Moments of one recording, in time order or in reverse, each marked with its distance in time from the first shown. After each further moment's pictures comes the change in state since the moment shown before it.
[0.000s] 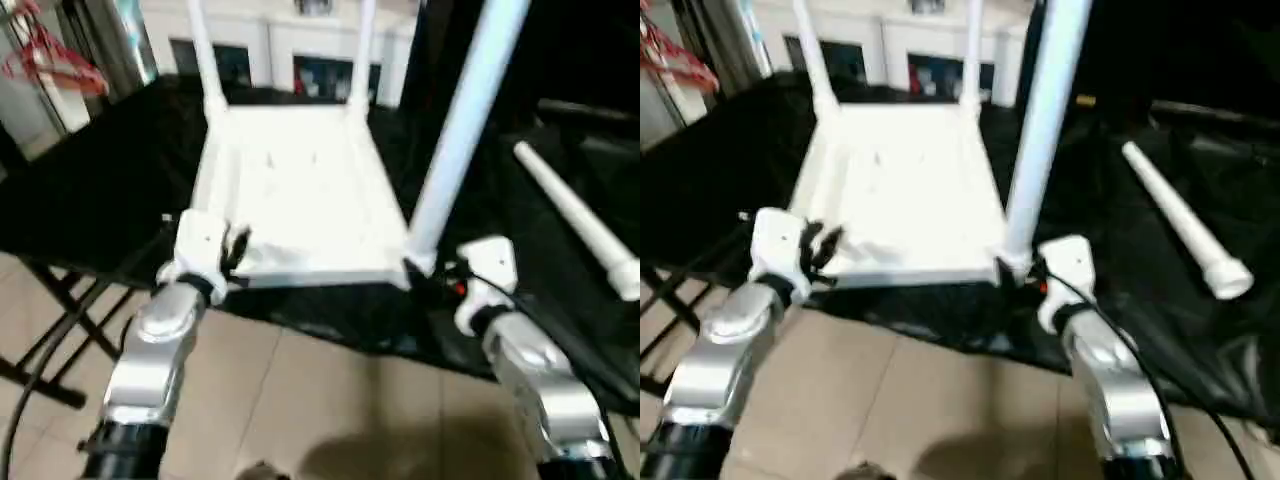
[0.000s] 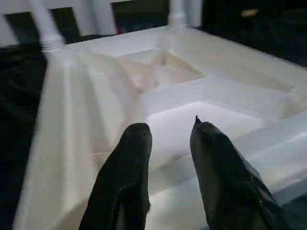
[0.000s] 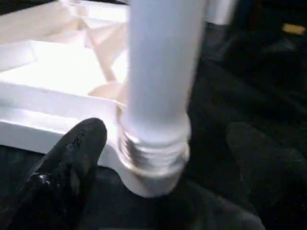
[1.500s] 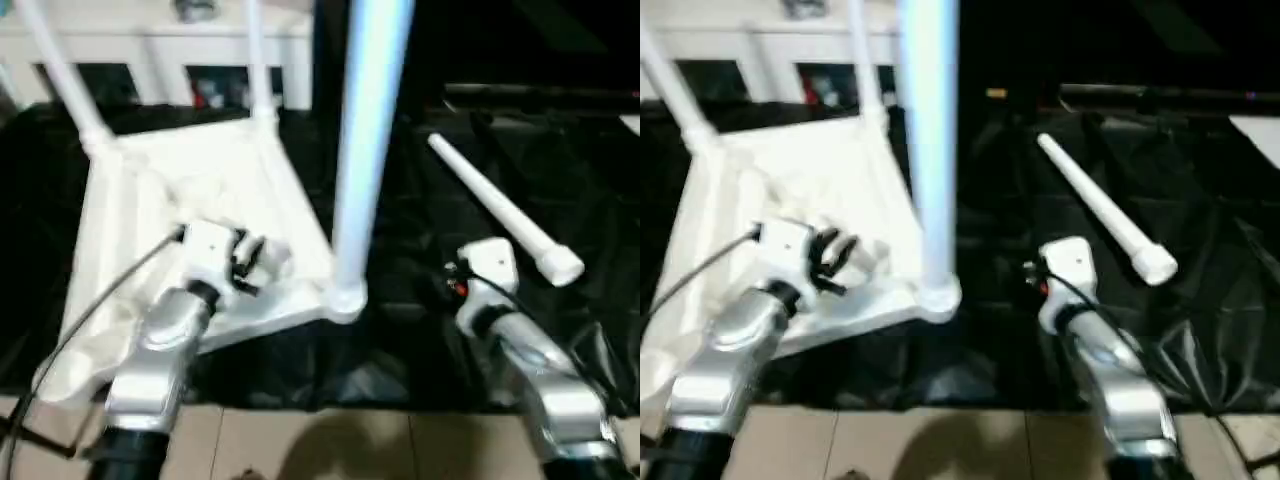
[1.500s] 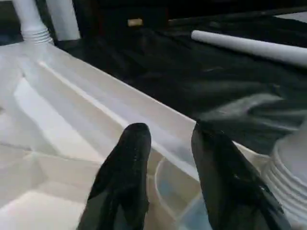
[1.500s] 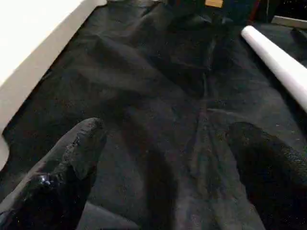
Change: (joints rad) left arm 0.032 0.015 -0.052 0.001 -0.084 -0.041 -0.143; right arm 0.010 -0.061 0.014 -0.016 0.004 0.034 0.077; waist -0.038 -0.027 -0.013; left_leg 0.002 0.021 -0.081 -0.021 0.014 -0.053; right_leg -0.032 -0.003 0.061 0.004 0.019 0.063
